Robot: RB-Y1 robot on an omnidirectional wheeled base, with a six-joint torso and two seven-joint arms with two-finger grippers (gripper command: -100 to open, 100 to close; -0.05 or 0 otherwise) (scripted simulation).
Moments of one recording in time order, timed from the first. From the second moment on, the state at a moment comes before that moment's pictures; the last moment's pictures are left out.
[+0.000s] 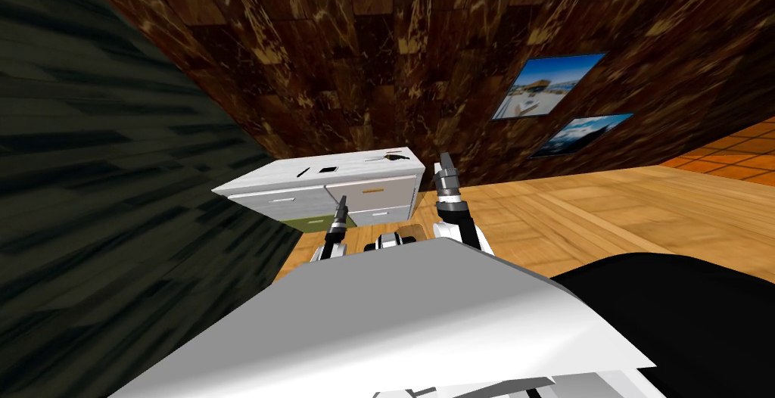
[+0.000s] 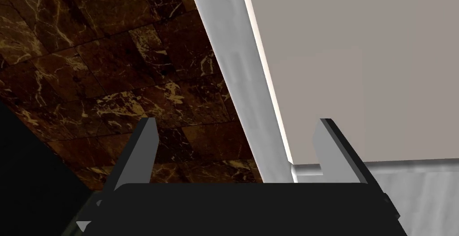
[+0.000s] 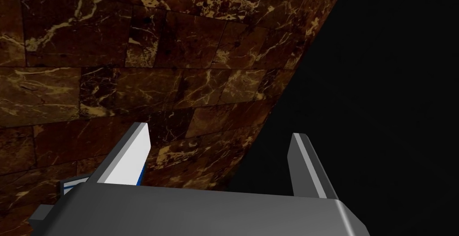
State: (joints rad) left arm 0.29 0.15 -0.06 -1.57 -0.10 -0.53 -0.10; right arm 0.53 0.03 0.06 -2.39 0.11 -0.36 0.15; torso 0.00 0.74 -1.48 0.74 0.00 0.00
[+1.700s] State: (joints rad) left arm 0.22 0.03 -0.08 -1.32 -0.12 -0.56 -0.10; right arm 0.53 0.03 0.06 -2.39 0.11 -0.36 0.15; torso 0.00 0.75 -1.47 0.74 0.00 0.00
